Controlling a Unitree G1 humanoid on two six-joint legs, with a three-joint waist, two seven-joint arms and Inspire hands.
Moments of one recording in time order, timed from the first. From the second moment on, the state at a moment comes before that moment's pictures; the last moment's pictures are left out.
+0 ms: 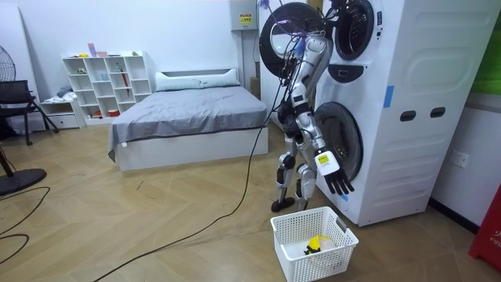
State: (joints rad) left arm 0.05 0.30 -0.23 1.18 0.08 0.06 0.38; right arm 0.04 -0.42 -0.14 0.77 0.20 -0.20 -0.15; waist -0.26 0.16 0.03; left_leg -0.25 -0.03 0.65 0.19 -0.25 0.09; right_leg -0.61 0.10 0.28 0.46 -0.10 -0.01
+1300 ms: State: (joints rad) left arm 0.19 0.19 0.02 1.08 0.35 -0.03 0.34; right arm 0.05 -0.22 0.08 1.22 0.28 -0.06 0.08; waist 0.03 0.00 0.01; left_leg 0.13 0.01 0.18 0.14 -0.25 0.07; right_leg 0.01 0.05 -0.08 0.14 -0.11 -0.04
